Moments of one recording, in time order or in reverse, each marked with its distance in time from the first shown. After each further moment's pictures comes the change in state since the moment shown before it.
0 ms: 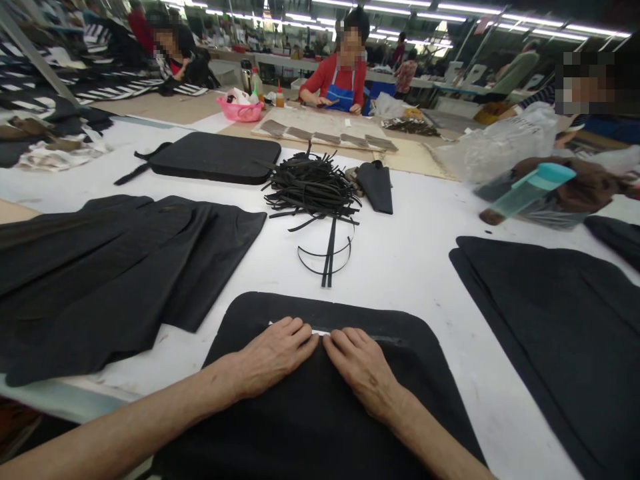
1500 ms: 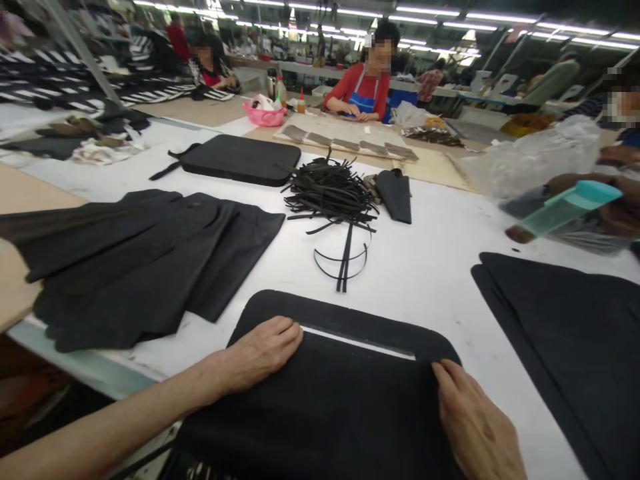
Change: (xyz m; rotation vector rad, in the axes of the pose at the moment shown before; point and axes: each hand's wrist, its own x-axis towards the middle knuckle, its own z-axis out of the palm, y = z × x) left_hand -0.039 -0.016 0.004 0.005 0.057 -0.015; right_hand -0.108 0.042 -0.006 -0.312 0.034 0.501
